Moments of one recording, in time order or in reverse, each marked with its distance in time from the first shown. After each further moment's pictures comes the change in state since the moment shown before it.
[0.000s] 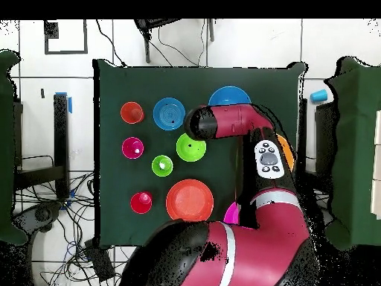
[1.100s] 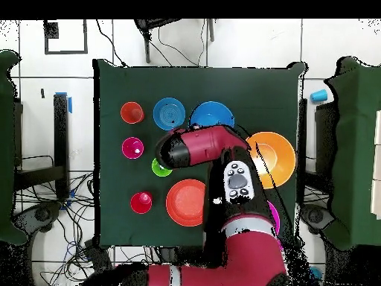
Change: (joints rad) arm 0.129 -0.185 -0.078 0.278 0.001 -0.125 0.000
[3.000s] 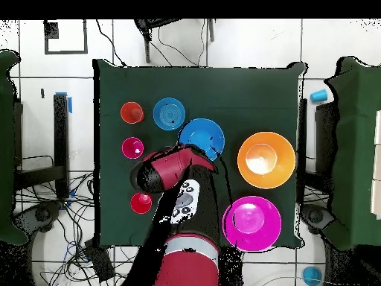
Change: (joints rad) arm 0.239 0.010 -0.222 0.080 0.022 -0.097 0.094
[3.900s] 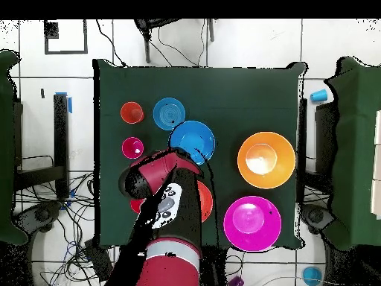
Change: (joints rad) arm 0.064 -0.003 -0.014 0.013 0.001 0.000 0.000
